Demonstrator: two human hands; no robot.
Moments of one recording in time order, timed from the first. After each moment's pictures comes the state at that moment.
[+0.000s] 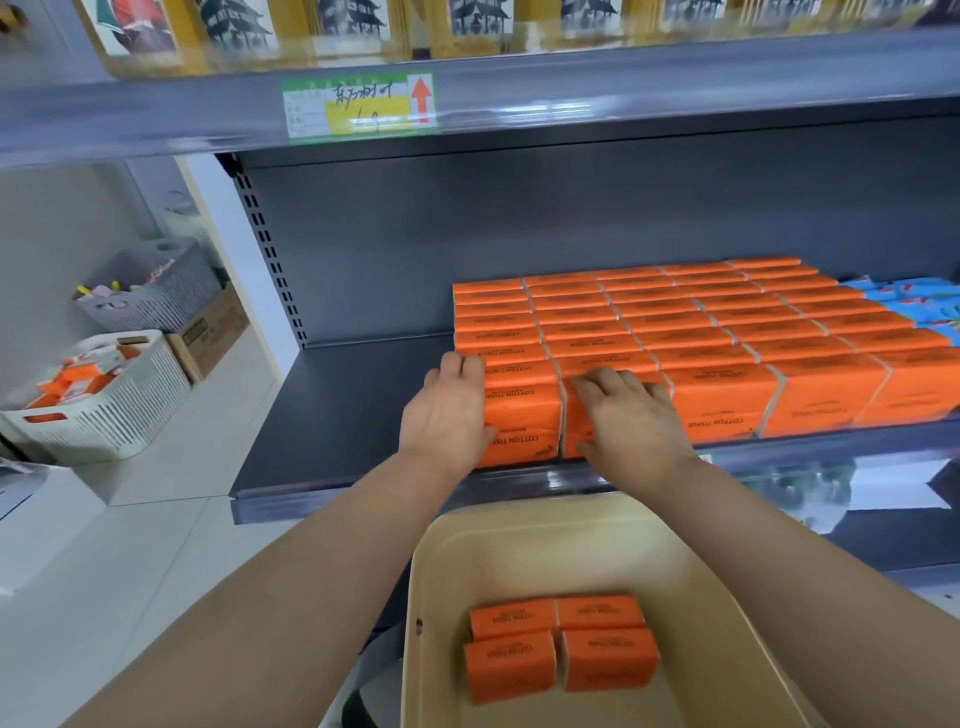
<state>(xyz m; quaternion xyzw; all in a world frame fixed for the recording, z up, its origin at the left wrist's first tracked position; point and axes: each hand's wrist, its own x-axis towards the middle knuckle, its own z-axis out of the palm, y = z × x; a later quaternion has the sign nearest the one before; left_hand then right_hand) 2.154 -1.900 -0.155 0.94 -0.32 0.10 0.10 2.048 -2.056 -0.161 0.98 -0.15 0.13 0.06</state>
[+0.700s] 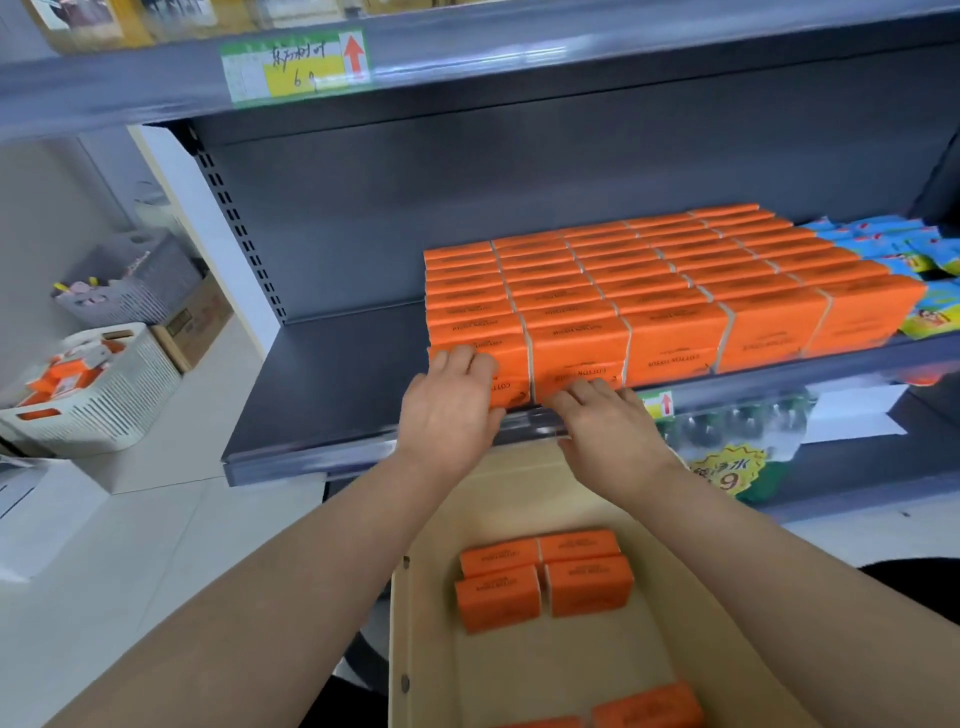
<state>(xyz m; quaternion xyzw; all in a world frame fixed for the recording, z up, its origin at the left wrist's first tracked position) 2.096 -1.896 -0.170 0.90 -0.40 0.18 0.09 1.994 -2.043 -0.204 0.98 -0.11 0.15 0.01</state>
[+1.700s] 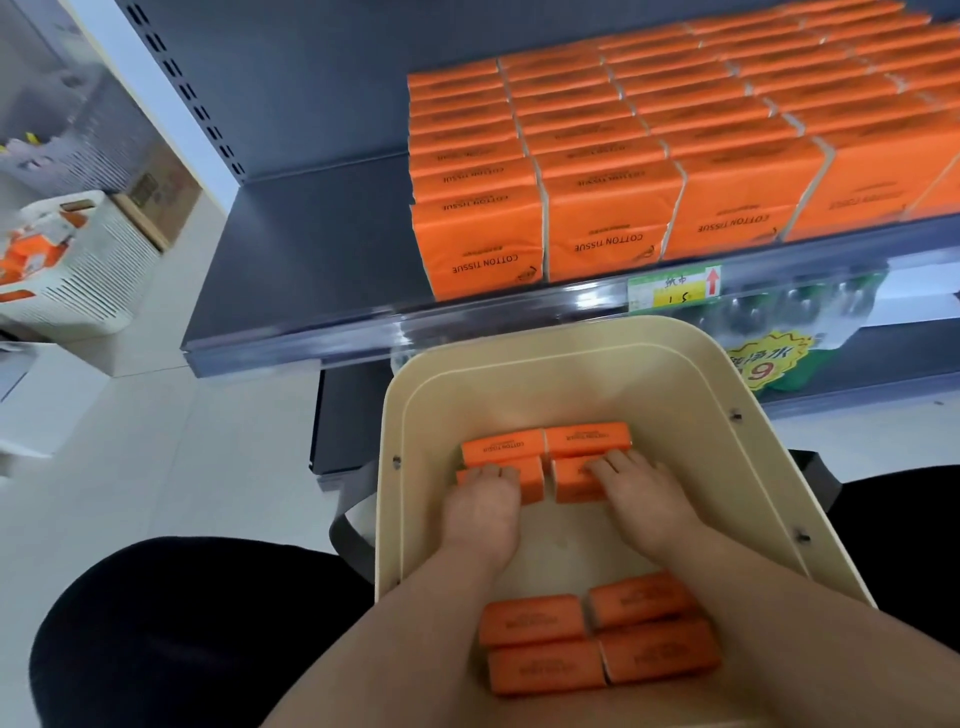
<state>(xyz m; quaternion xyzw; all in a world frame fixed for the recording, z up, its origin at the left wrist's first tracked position) 2.012 -1.866 -0.350 0.93 -0.32 -0.16 -0.01 1.927 -2.033 -0.381 0.98 -0.13 -0.12 -0.05</state>
